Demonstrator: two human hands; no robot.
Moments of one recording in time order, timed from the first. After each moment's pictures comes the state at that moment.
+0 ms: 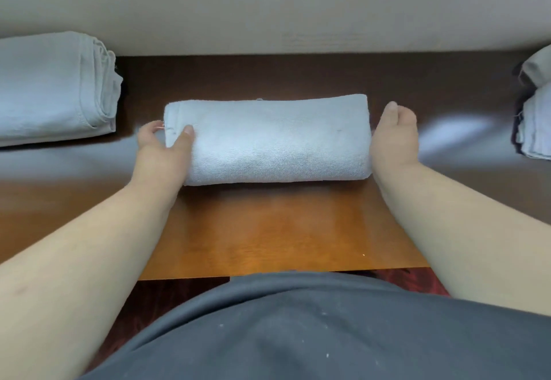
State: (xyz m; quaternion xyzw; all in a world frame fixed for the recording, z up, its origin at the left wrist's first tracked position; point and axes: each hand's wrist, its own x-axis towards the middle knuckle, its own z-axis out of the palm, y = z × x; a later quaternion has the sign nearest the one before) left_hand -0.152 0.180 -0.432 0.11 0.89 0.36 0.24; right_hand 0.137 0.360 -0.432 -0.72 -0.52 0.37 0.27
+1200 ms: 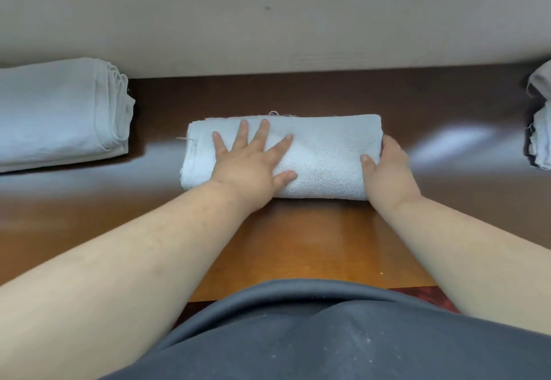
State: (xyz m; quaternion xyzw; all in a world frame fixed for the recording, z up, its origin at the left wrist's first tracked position) left_hand -0.102 0.240 -0.432 0.65 0.74 -0.09 0.14; right_hand 0.139 0.336 -0.442 -0.68 -0.65 0.34 0.10
